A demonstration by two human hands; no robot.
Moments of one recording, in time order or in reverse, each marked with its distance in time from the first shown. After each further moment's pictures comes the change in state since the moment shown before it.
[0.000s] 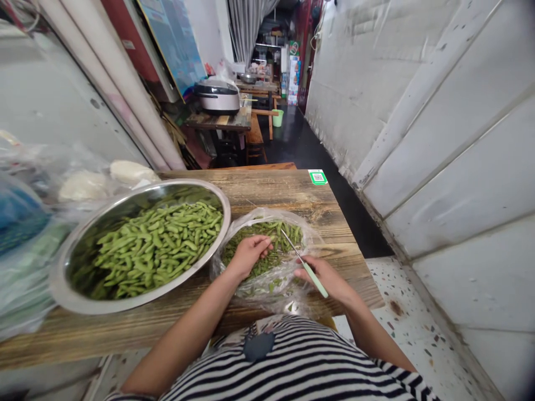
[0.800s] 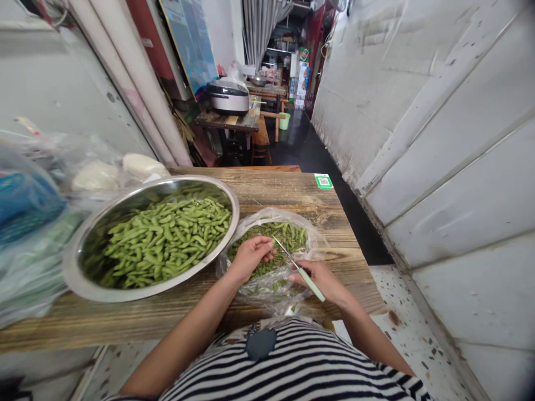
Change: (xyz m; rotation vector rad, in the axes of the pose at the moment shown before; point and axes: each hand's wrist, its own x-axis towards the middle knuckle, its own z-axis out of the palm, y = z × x) left_hand -0.020 0.013 -0.004 -0.175 0.017 -0.067; right_hand 0.010 -0.009 0.012 -0.053 -0.079 -0.032
